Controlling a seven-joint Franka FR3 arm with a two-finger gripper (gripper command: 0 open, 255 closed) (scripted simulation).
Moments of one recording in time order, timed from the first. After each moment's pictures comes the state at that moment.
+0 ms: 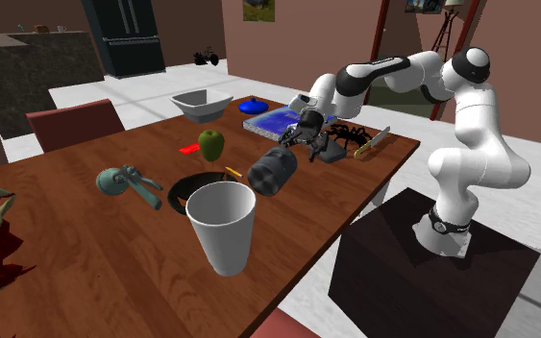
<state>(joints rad) 0.64 -0.87 -1.33 -2.28 0.26 2.43 -1.31</state>
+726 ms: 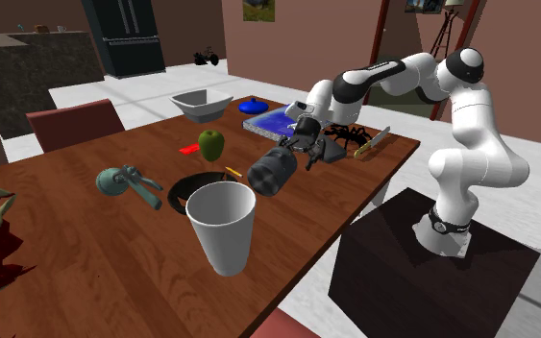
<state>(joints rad) 0.72 -0.87 -1.37 -2.29 0.28 2.50 -1.32</state>
